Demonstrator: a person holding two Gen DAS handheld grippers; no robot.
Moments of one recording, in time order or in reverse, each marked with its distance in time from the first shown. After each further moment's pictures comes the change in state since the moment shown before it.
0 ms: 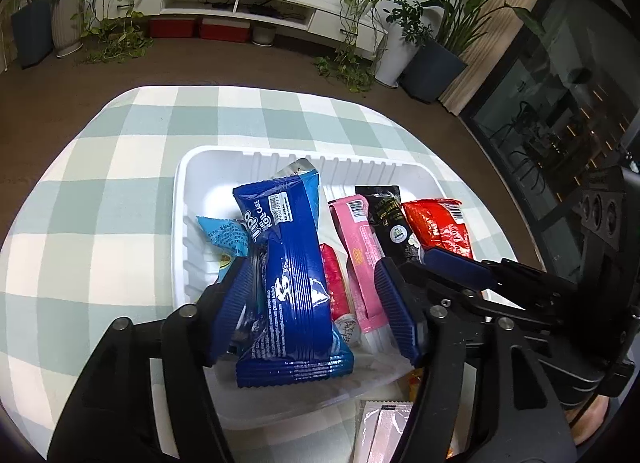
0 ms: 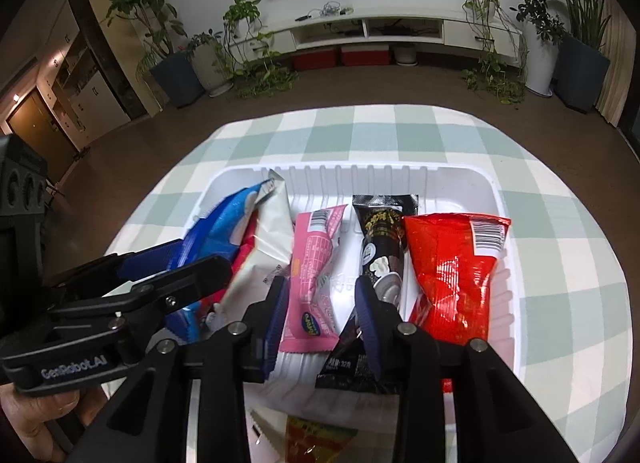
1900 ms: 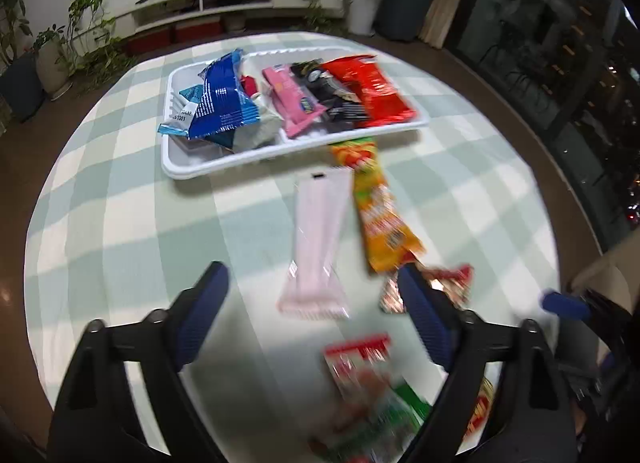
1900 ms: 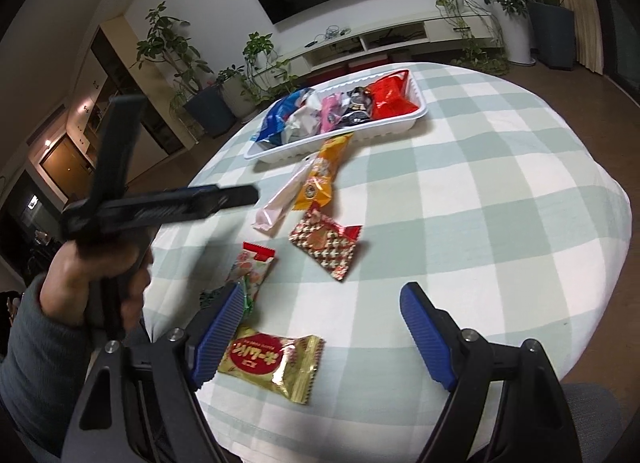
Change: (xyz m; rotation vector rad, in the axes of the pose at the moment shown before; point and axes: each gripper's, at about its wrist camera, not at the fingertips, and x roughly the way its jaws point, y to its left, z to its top) left arm -0.074 -0.075 -0.155 0.247 0.121 0.114; right arm -0.166 -0.009 -0.251 0.126 -0.116 0.149
